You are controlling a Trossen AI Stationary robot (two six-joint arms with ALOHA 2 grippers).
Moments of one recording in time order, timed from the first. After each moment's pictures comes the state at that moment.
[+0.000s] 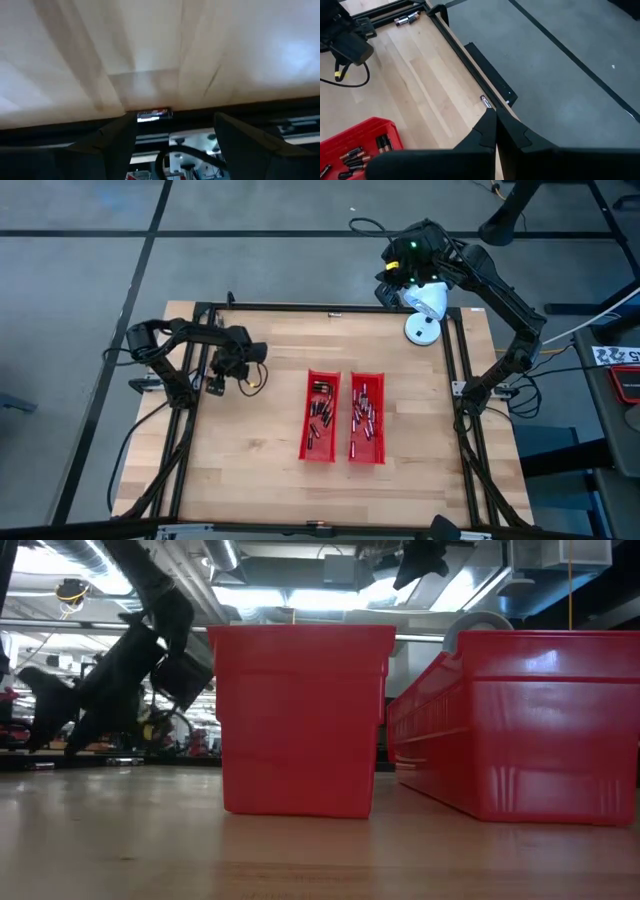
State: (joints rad) left arm 0.48 1.64 0.76 -1.25 -0.25 0.50; right arm -0.60 1.60 2.02 -1.15 0.01 -0.06
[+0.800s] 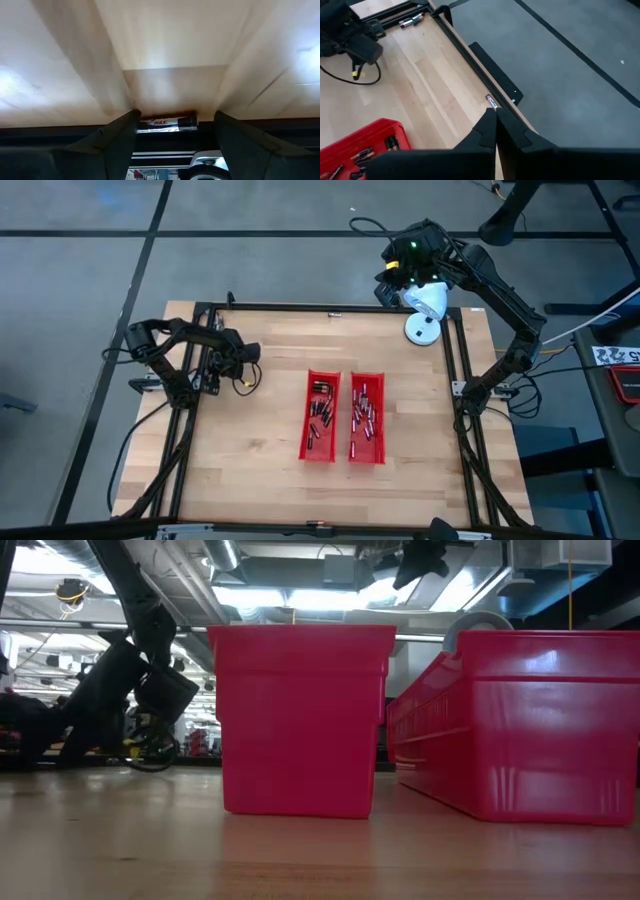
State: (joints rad) left arm 0.57 1.63 0.61 -1.08 -0.39 0.54; right arm -0.60 1.60 2.02 -1.15 -0.01 -0.02
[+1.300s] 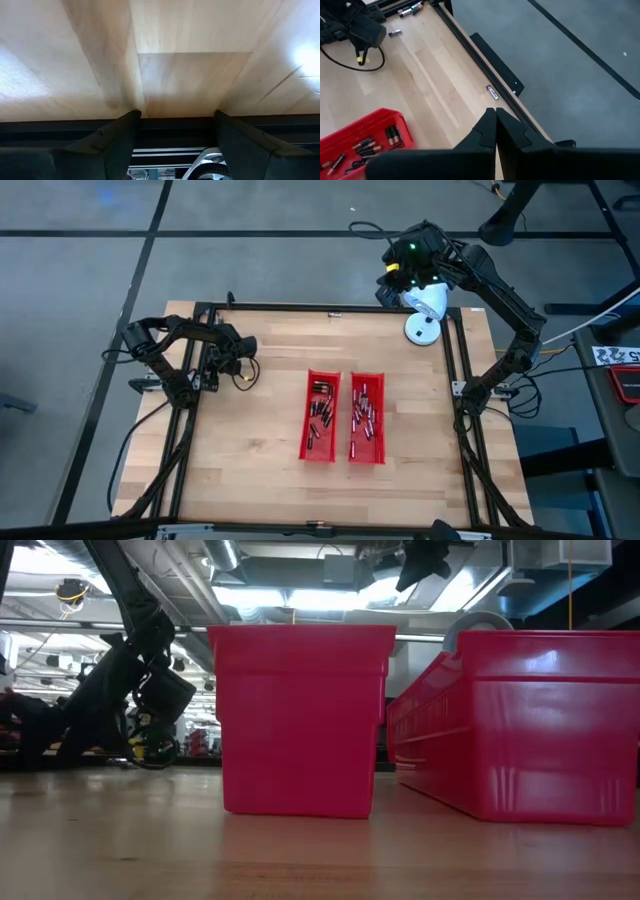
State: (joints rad) left arm 0.67 1.63 0.61 -1.08 -0.40 0.59; right arm -0.59 1.60 2.02 -1.20 -0.02 -0.02
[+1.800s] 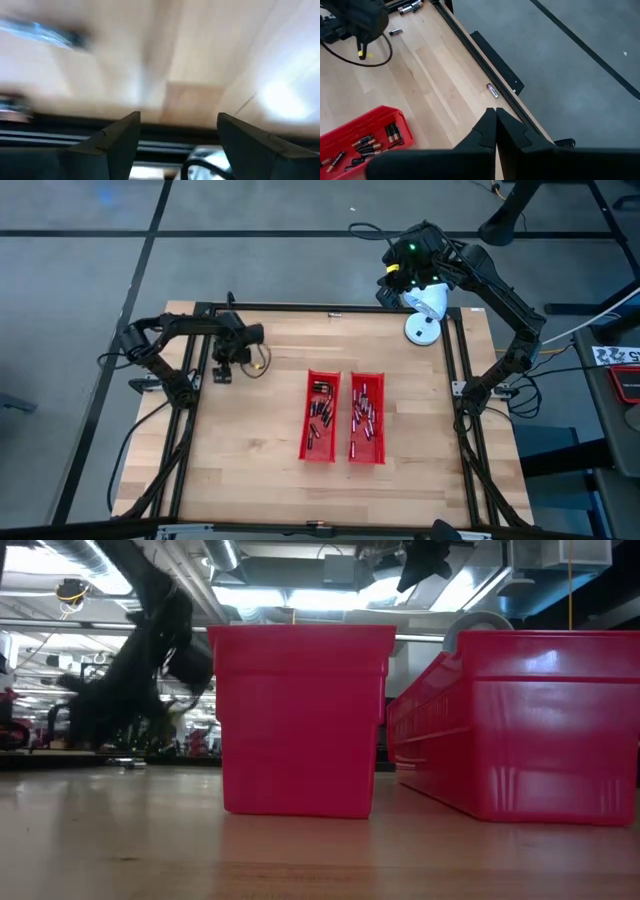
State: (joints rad) left arm 0.63 1.58 0.81 -1.19 -0.26 0.46; right arm -0.60 1.60 2.02 -1.21 -0.02 -0.03
